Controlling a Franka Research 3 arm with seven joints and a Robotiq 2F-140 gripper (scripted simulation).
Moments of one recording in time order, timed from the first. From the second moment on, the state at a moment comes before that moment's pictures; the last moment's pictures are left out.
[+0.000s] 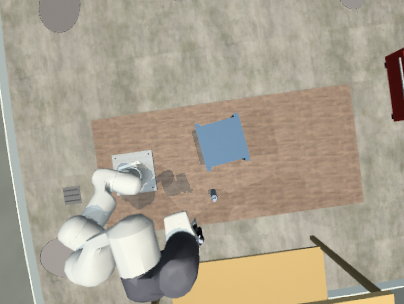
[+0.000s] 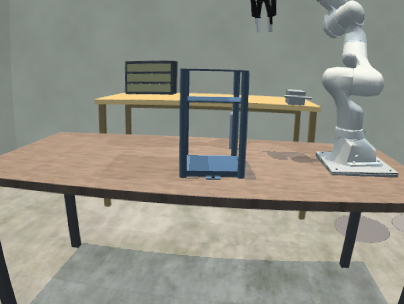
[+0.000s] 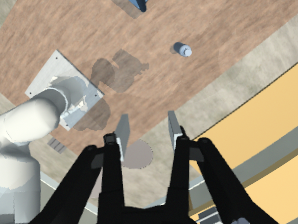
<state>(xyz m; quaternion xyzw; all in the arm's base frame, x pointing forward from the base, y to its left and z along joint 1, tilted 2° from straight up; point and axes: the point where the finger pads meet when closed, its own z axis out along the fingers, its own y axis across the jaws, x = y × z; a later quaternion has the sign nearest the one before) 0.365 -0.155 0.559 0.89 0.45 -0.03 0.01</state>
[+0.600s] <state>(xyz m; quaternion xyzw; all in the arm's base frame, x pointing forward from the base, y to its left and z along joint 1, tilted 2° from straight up) 0.361 -0.107 0.558 0.95 0.30 -0.08 -0.01</state>
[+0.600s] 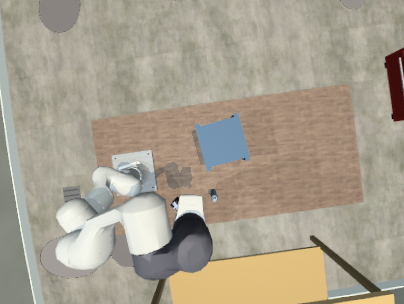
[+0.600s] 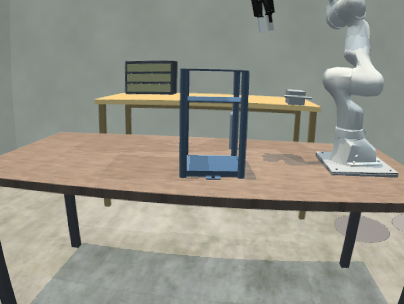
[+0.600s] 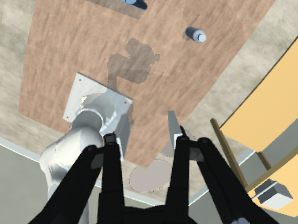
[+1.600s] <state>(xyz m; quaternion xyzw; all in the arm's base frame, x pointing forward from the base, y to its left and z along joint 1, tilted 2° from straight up) 0.415 -0.056 0.470 0.97 -0.06 -0.21 -0.09</state>
